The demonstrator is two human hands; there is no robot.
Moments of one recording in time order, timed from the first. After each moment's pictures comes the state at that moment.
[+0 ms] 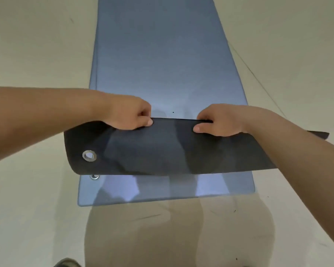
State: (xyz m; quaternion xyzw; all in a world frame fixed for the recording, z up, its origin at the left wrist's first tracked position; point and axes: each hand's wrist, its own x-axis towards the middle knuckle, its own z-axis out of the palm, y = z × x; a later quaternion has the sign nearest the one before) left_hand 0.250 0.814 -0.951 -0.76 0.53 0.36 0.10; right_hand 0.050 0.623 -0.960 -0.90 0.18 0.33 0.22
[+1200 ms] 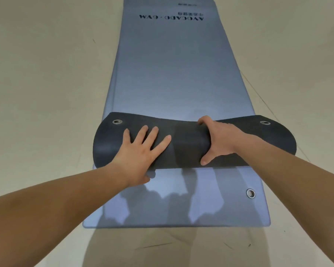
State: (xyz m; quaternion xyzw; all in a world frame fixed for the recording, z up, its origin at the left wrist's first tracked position) left_hand 0.233 0.875 -1.053 -0.79 0.57 0.09 0.18; right_hand 0.101 0.636 -1.000 -0.92 0.25 0.27 0.13
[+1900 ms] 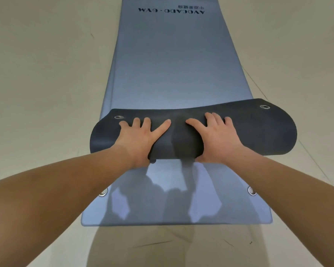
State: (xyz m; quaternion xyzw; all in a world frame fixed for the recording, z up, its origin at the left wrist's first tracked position) left_hand 0.257 0.849 -1.066 -0.83 0.52 0.09 0.16; right_hand 0.098 0.657 -1.044 -0.96 0.20 0.16 -0.06
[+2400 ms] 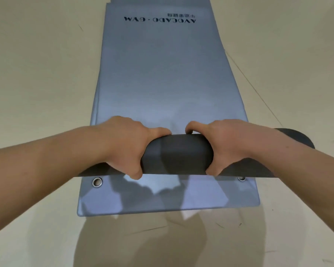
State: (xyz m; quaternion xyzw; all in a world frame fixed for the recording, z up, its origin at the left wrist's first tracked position) left_hand 0.225 0.868 -0.946 -0.74 0.59 0.27 0.16; right_hand 0.062 0.687 -0.932 -0.92 0.15 0.36 0.05
